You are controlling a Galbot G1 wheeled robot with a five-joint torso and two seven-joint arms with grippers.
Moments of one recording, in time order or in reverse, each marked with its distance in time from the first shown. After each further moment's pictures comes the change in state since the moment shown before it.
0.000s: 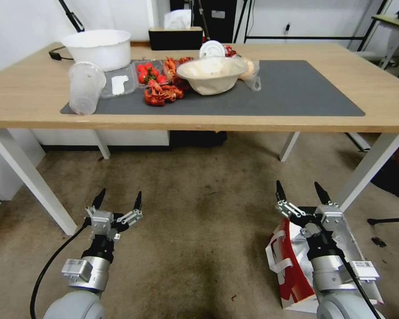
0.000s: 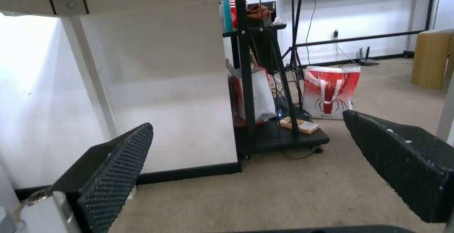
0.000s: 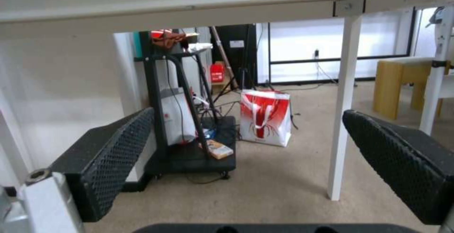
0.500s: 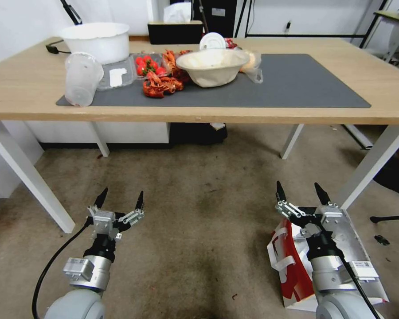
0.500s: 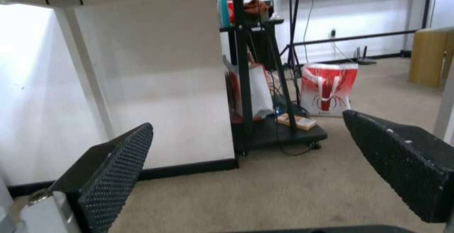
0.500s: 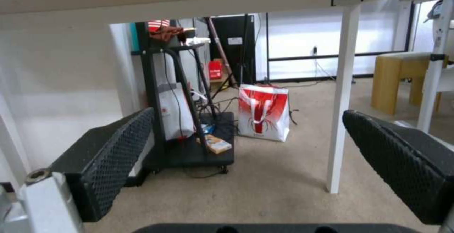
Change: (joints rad) left arm -0.005 0.001 0.001 0.005 -0.003 0.002 0.010; right arm -0.003 0.001 0.000 -0.003 0.000 0.004 0.005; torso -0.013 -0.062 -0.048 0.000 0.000
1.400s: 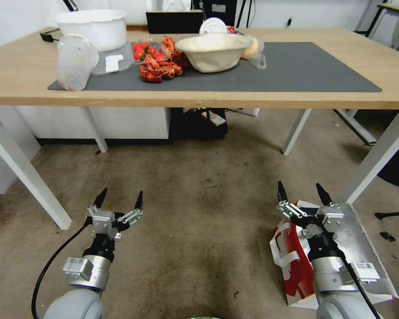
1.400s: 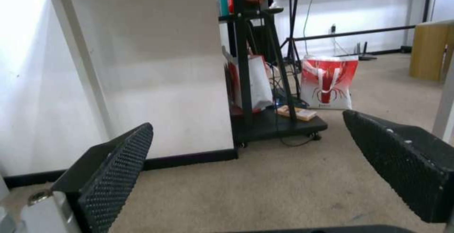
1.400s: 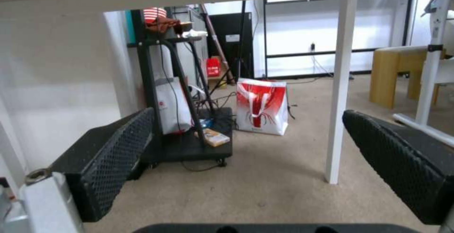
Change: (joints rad) left arm 0.001 -0.001 -0.001 0.003 -0.001 -0.004 0.002; right arm -0.006 0.006 0.000 0.002 0.003 0.008 0.006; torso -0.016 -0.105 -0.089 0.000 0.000
